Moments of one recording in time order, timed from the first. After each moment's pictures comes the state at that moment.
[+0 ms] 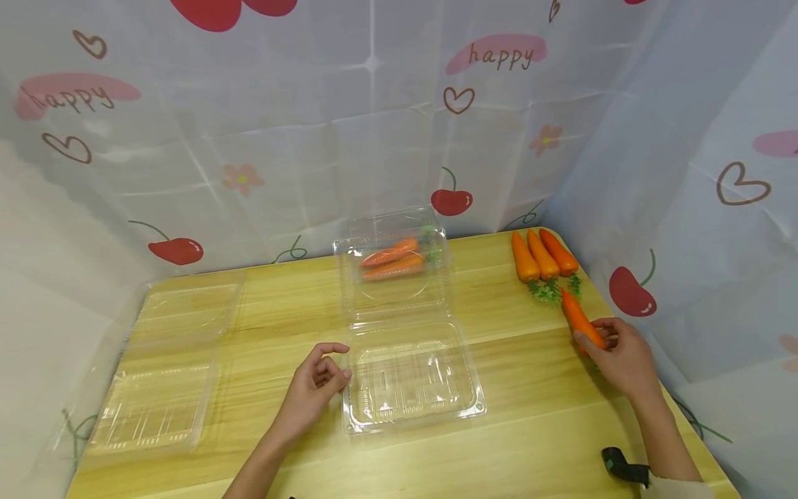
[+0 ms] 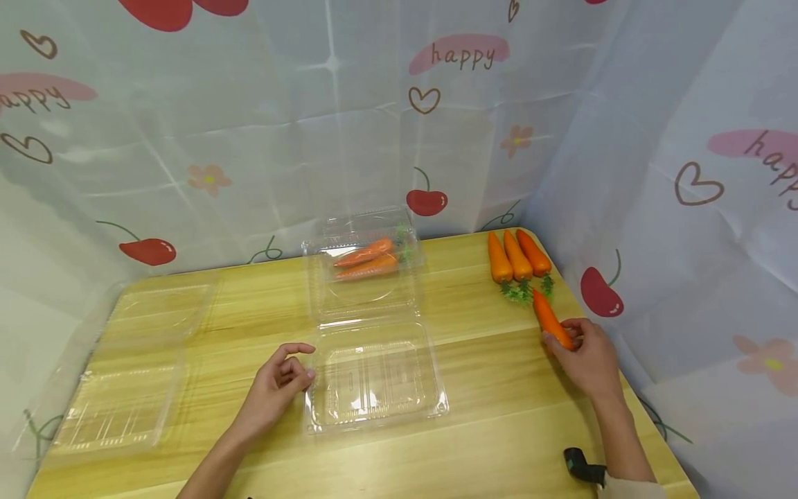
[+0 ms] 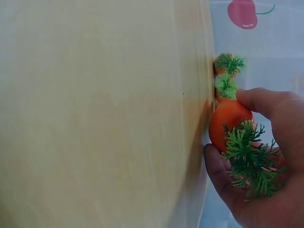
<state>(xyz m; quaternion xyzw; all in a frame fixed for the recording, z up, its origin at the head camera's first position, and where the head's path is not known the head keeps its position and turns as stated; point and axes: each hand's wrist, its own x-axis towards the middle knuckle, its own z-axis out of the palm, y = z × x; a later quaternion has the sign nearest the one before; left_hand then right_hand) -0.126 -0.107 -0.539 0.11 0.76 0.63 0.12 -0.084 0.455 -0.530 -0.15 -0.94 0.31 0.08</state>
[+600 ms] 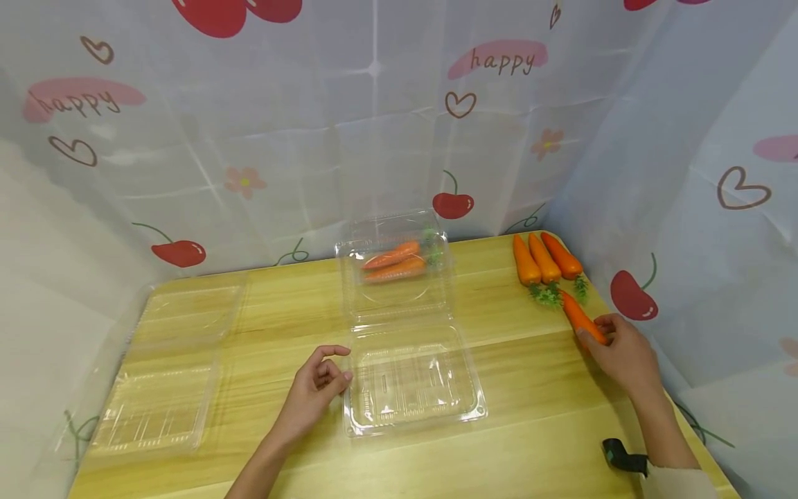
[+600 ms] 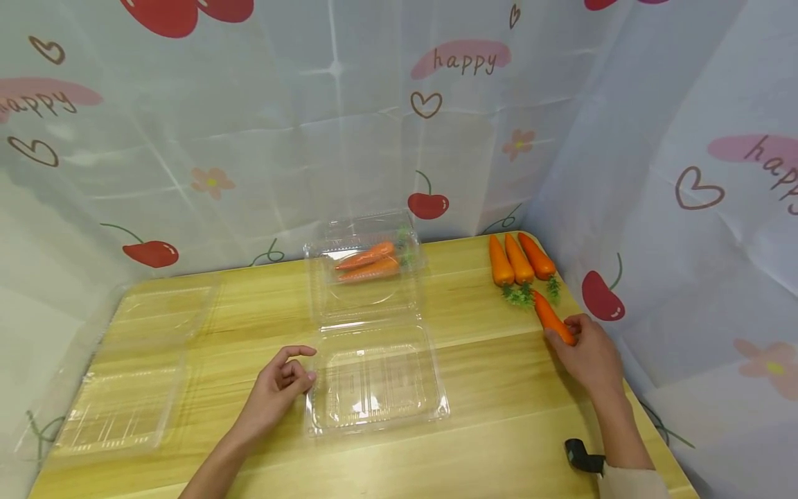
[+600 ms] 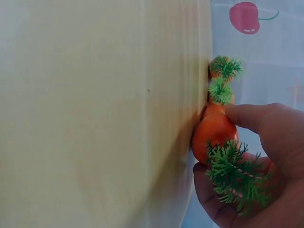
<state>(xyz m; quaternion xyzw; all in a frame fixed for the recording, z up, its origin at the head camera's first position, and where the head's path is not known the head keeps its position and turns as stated) -0.128 -0.109 -0.544 0.12 0.76 0.63 0.11 -0.099 0.458 -0.520 -0.15 -0.95 0.26 0.03</state>
